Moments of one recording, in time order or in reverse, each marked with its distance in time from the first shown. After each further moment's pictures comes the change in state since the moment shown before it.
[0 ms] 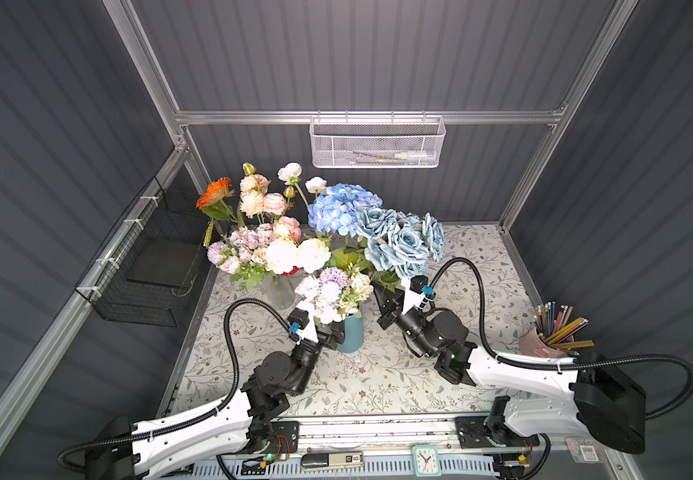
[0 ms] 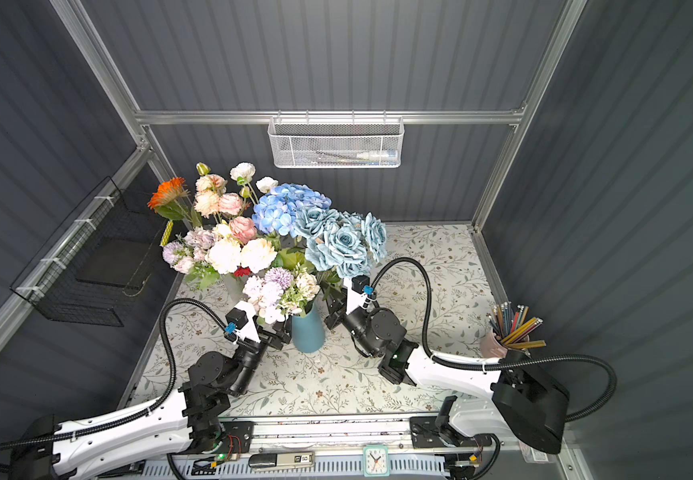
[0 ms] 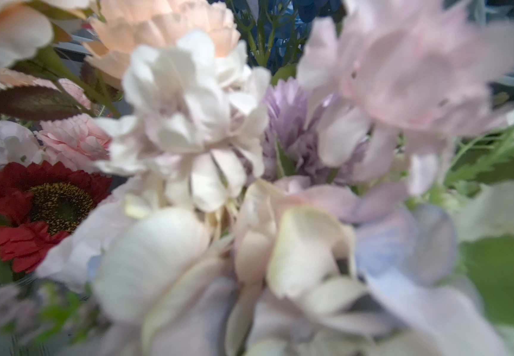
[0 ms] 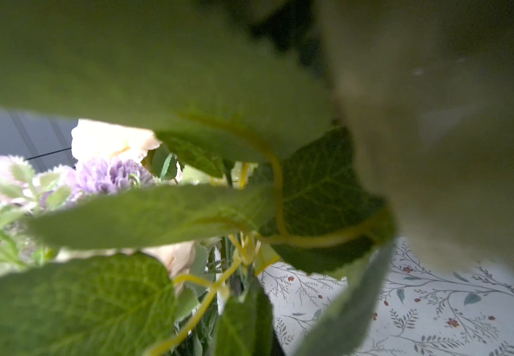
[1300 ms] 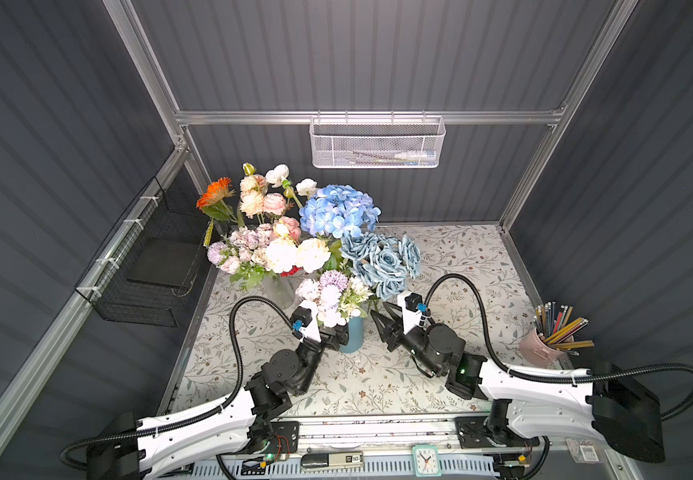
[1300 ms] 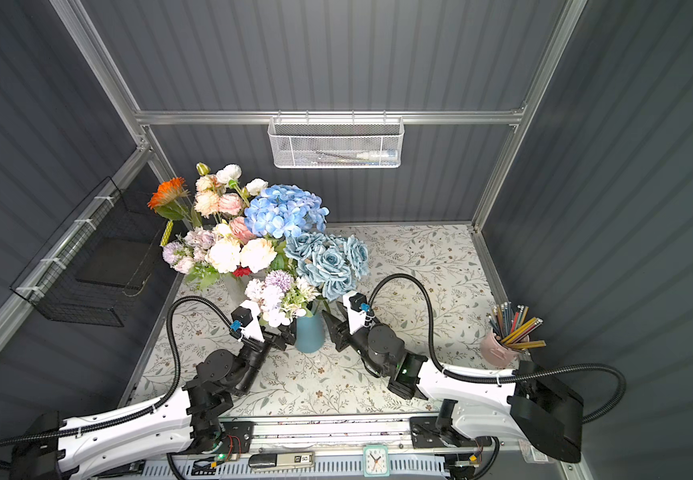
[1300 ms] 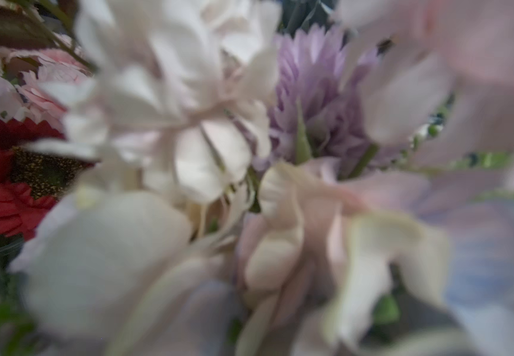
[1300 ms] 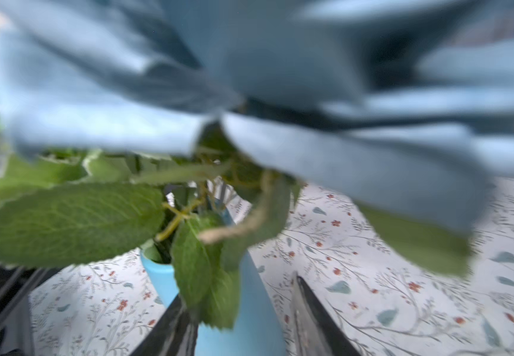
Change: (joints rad) left arm 0.000 0.047 0.000 -0.053 -0.007 -0.116; right arm 0.066 -0.129 -0.137 -0.246 0.121 0.003
